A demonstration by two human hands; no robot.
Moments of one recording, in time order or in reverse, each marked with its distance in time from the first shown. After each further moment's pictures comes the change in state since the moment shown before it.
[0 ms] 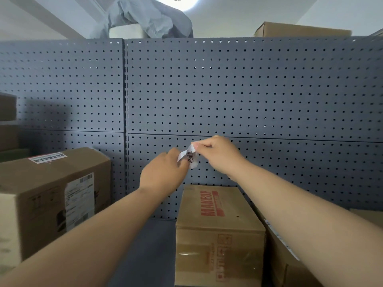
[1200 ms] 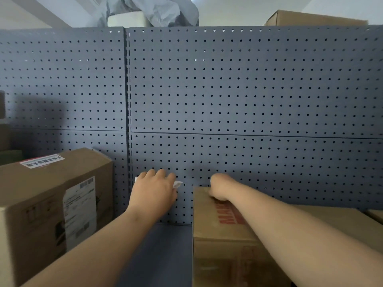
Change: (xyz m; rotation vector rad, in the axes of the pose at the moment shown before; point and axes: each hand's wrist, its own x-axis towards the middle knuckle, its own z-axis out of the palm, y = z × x) left_hand -0.004 -0.080 0.030 0.615 0.037 0.343; right_hand 0.050 0.068 0.086 -0.573 -0.417 0.375
